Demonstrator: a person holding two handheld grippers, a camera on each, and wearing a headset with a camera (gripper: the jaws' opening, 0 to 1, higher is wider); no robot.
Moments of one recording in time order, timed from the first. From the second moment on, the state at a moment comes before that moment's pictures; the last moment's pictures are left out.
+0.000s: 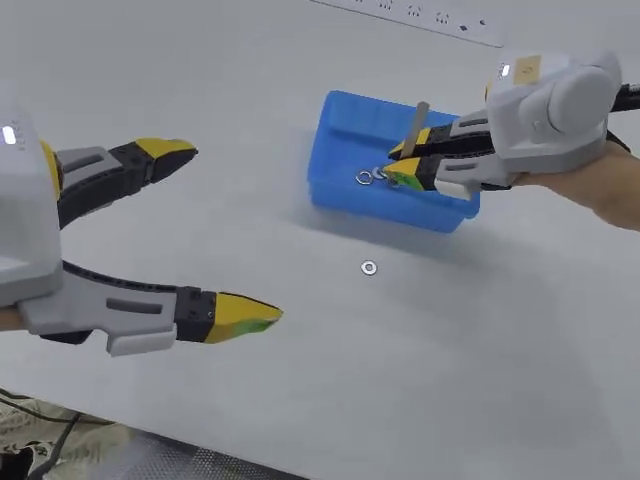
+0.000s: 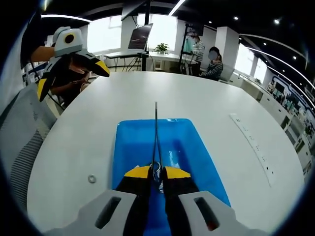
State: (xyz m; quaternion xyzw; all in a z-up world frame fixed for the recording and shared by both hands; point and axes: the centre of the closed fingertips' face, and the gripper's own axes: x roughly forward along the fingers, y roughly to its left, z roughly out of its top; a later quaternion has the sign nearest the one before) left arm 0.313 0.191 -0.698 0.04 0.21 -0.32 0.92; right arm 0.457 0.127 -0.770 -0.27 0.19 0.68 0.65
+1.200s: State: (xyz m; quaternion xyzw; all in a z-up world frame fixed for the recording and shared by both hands) left arm 0.438 0.119 -0.667 0.10 0.12 -0.42 0.89; right arm 0.446 0.128 -0.745 -0.28 0.17 0.69 0.65
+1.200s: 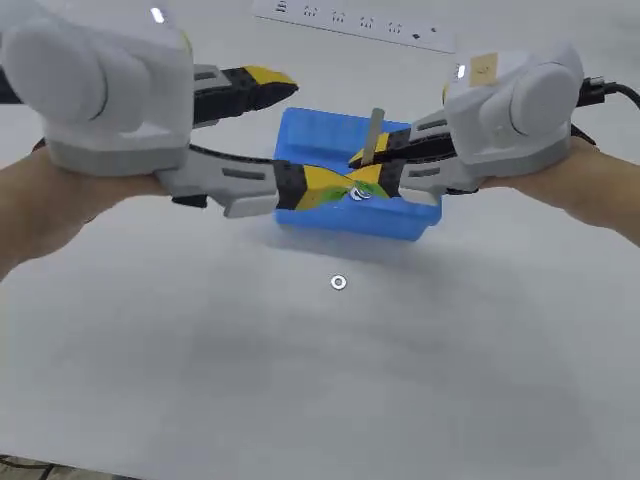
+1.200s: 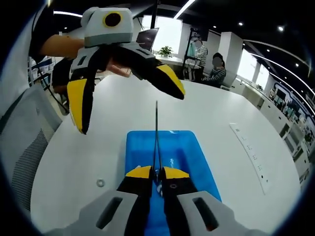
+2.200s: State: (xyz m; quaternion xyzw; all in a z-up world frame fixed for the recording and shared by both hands) left arm 0.440 0.090 -0.672 0.19 0.11 -0.52 0.82; right arm 0.437 0.128 -0.743 -0.31 0.16 0.70 0.62
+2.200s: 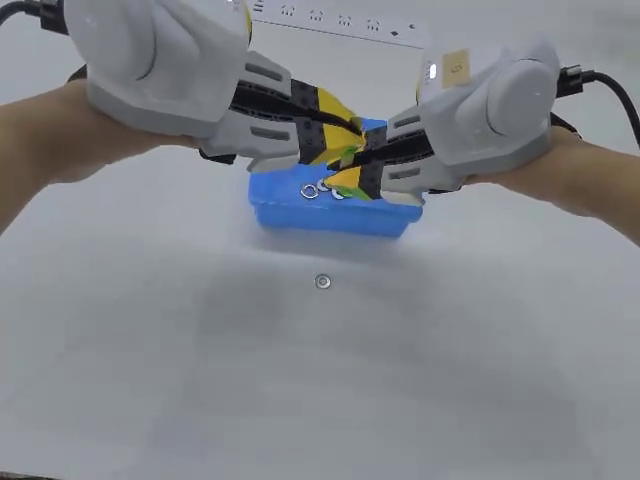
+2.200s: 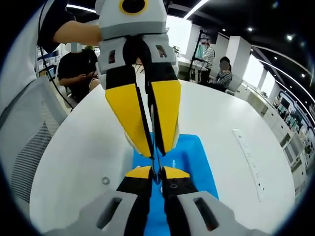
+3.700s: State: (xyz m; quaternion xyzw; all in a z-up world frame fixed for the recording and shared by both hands) left arm 0.365 0.108 -0.614 0.17 0.09 -0.44 0.87; right arm 0.386 0.055 -0.694 -0.23 0.16 0.58 0.76
